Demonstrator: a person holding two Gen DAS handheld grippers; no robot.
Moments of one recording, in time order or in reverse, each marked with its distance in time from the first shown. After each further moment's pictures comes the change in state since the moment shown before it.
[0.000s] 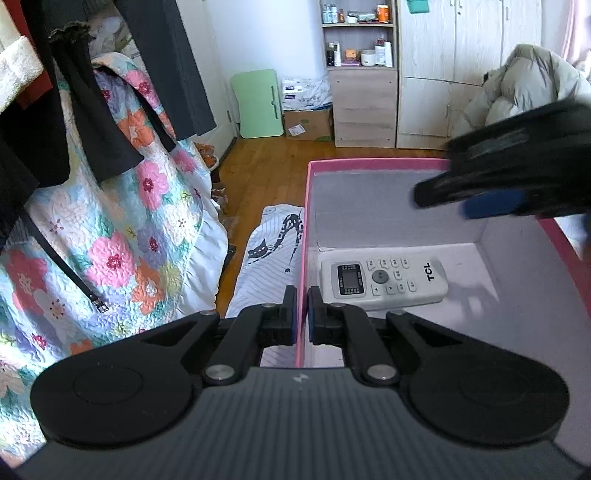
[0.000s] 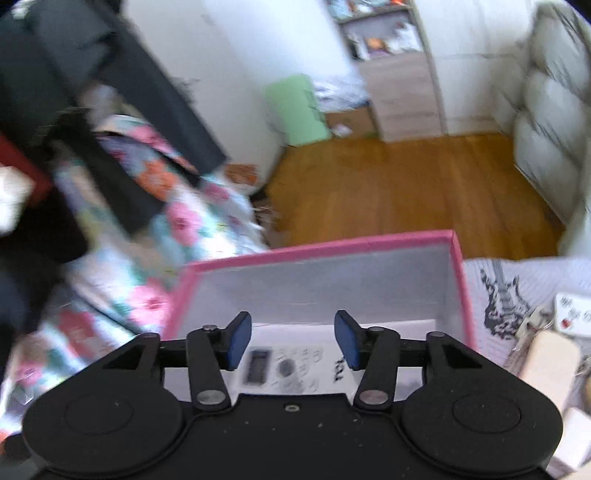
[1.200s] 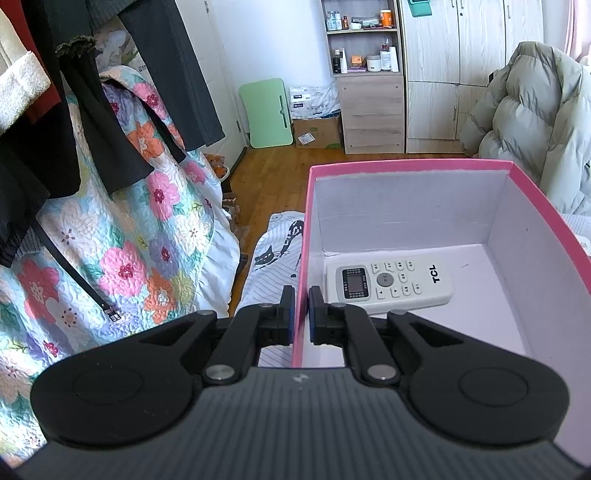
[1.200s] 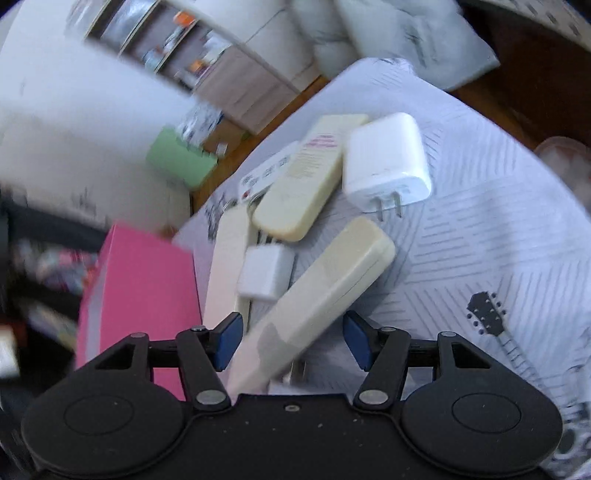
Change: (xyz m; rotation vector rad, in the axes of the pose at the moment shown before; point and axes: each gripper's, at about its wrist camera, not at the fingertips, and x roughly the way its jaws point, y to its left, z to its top) left arm -0.001 -0.006 -0.004 0.033 -0.027 0.038; right arm -0.110 -0.208 -0.148 0.682 -0.093 -0.064
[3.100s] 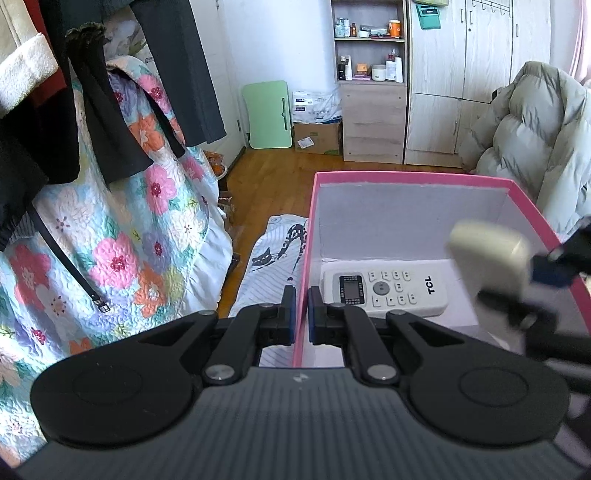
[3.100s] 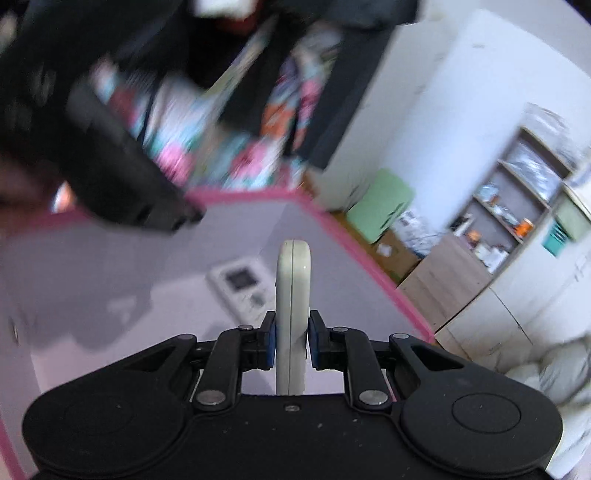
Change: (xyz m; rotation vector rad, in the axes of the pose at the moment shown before) left arm 0.000 0.009 0.000 -0.062 -0.014 -0.022; right arm 0.075 0.233 -0.099 -1.765 -0.077 -0.034
